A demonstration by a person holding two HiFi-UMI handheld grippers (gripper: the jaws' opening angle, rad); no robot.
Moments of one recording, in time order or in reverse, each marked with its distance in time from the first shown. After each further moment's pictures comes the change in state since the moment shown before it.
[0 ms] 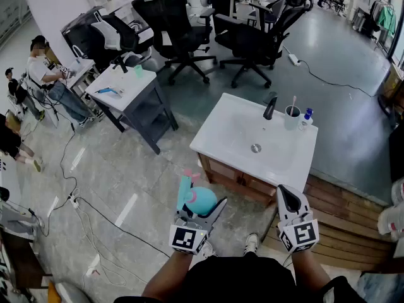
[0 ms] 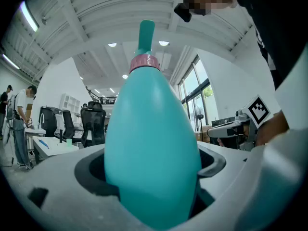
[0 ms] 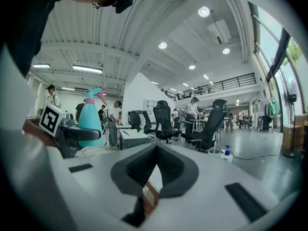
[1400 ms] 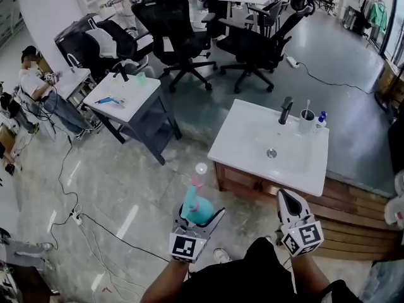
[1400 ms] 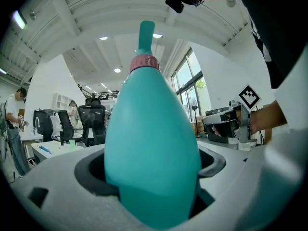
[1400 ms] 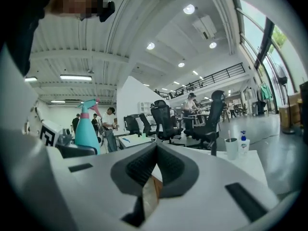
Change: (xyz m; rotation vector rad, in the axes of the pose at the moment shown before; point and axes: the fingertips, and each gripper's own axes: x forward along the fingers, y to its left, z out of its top) left arm -0.043 0.108 -0.021 0.029 0.097 -0.076; right arm 0.069 0.091 0.007 0.170 -0.009 -0.052
